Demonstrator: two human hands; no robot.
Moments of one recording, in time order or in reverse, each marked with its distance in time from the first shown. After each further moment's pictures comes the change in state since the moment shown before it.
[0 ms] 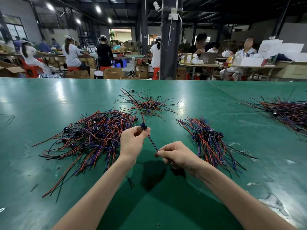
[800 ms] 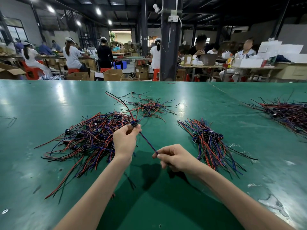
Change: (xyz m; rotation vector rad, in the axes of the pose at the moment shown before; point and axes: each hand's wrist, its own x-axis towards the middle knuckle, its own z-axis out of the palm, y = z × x) left_hand 0.012 0.001 -0.015 -0.081 0.150 -0.010; right_hand -0.001 0.004 0.003 -0.055 -0.077 -0.073
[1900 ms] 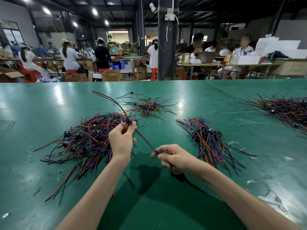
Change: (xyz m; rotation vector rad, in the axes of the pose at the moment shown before) left_hand -0.001 0.005 -0.002 -0.044 0.078 0.071; right_hand -0.005 -0.005 -0.001 0.045 -0.098 0.044
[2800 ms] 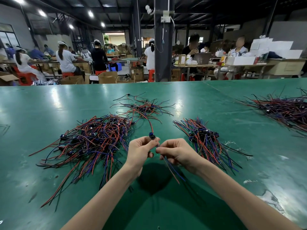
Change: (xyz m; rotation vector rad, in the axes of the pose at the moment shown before) left_hand -0.044 0.000 0.023 -0.104 -0.442 -0.230; right_hand 0.000 -0.004 -0.013 0.162 0.223 -0.128
